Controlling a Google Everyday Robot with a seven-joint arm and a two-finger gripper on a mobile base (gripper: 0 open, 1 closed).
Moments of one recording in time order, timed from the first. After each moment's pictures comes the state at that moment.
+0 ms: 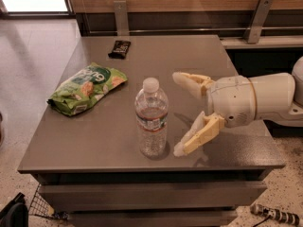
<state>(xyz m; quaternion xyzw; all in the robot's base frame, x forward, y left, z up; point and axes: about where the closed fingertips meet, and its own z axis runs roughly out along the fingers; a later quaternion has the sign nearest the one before) 0.426 -0.047 0.916 -0.56 0.56 0.39 0.47</state>
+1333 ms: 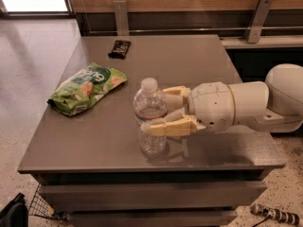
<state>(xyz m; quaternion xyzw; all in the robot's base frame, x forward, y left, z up) 0.417 -0.007 0.915 -0.55 0.51 0.44 0.49</state>
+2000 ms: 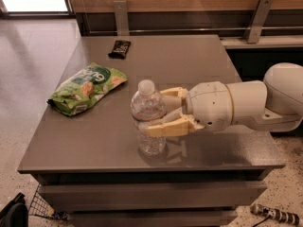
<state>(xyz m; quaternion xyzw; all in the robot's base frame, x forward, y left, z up) 0.415 -0.003 0.917 -0.56 0.51 0.44 0.49</state>
